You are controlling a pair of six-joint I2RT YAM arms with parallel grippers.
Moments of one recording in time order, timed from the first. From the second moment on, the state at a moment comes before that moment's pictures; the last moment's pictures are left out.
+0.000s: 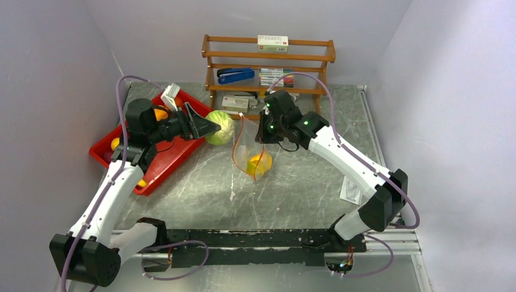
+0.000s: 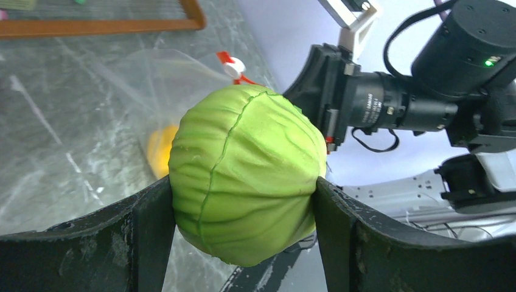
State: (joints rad) left arm -0.18 1.03 0.96 -0.16 0.77 -0.67; right arm 0.73 1.50 1.46 -0.74 0.00 0.57
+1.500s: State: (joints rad) left arm -0.59 1.12 1.01 -0.19 0.47 -0.65; right arm 0.71 1.50 1.47 -0.78 0.08 0.57
